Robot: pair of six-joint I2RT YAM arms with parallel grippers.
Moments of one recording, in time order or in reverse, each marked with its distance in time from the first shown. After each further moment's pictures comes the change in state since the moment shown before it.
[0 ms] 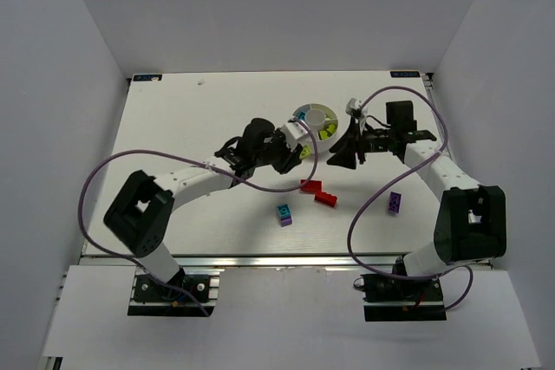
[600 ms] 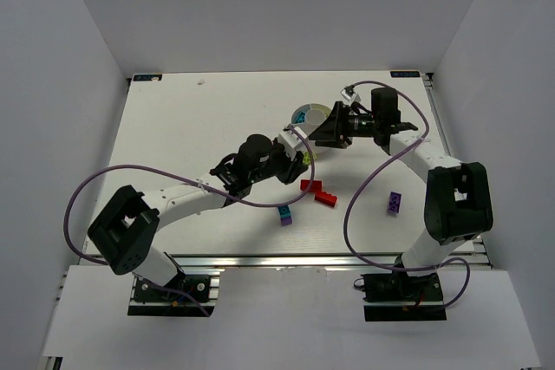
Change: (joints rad) left arm -0.091 -0.166 -0.168 0.195 -0.095 -0.190; right arm 0.083 0.160 0.077 0.356 0.140 1.204
